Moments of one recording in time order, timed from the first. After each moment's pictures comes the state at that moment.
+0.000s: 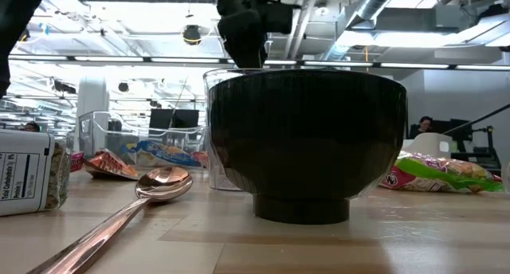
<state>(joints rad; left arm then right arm) 0.07 1.95 1.75 -1.01 -0.13 0.20 1.08 1.25 1.19 -0.74 1.15 0.45</state>
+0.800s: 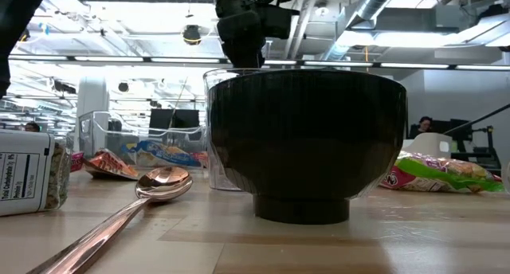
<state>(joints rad) 0.07 1.95 1.73 -1.01 -0.10 0.15 1.08 1.25 1.19 -0.75 1.15 0.46</state>
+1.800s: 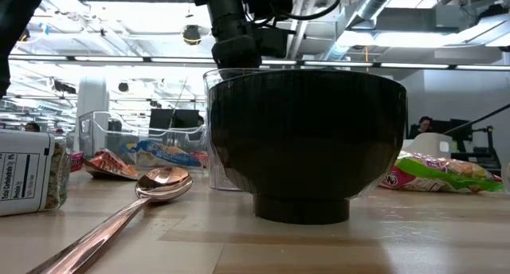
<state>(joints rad) 0.08 1.94 1.59 -0.89 -0.10 0.16 1.08 1.25 1.19 -0.75 1.15 0.46</state>
